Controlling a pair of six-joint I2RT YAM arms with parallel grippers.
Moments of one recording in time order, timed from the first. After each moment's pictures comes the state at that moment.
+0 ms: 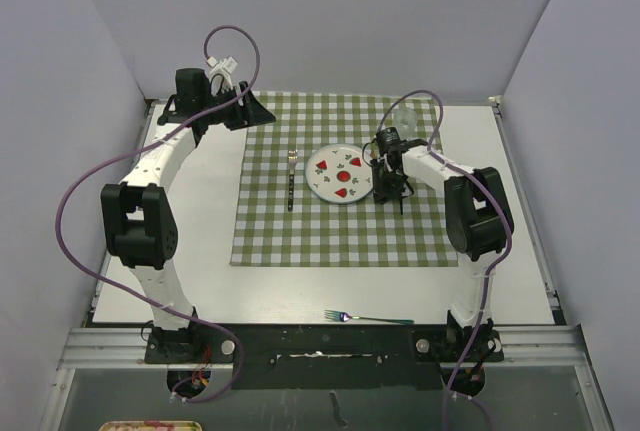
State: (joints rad) left arm -0.09 1.89 1.63 -0.26 0.74 -0.41; right arm 0.34 2.01 1.42 -0.65 0.02 0.27
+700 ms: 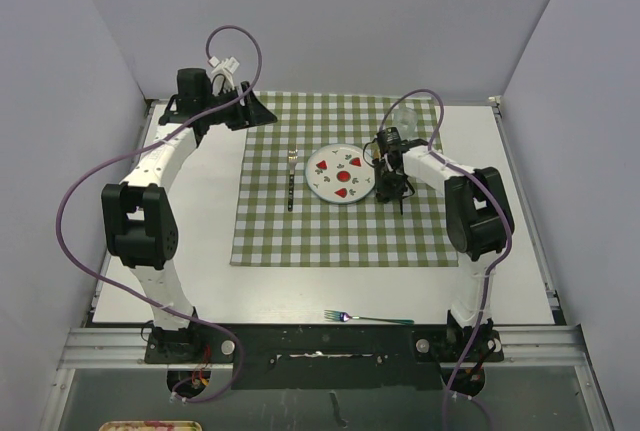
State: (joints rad) left arm -0.10 1.89 1.63 -0.26 0.74 -0.41; right arm 0.34 2.01 1.42 -0.65 0.06 0.27
